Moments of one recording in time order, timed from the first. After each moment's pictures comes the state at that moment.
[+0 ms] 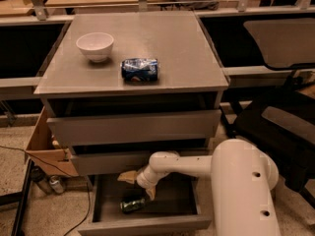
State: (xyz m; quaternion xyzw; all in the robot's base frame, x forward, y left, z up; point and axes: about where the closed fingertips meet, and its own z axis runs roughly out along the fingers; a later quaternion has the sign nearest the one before) arm 0.580 0.101 0.287 -0.95 0.14 0.05 0.28
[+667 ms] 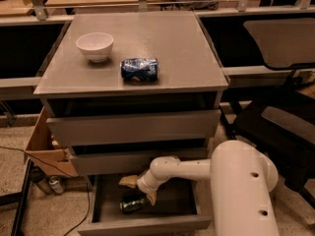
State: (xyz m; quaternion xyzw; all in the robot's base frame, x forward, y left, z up) arm 0.567 0.095 0.267 -0.95 0.16 0.06 0.28
